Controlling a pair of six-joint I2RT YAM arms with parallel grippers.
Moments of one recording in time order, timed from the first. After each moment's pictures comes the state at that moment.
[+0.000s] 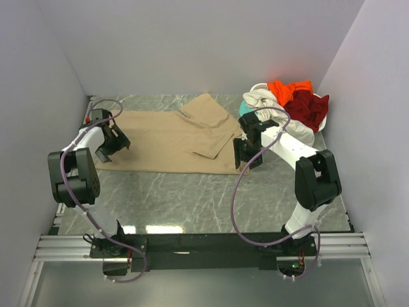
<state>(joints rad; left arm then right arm) 0.16 1.76 1.22 -0.59 -0.09 -0.55 0.38 1.74 1.30 -0.89 -0.05 0.35</state>
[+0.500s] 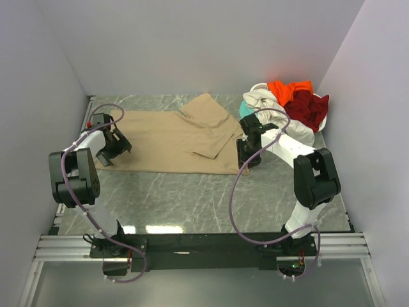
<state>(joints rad) 0.16 1.75 1.14 -0.54 -0.08 -0.56 0.36 1.74 1.23 -0.77 -0.03 0.34</state>
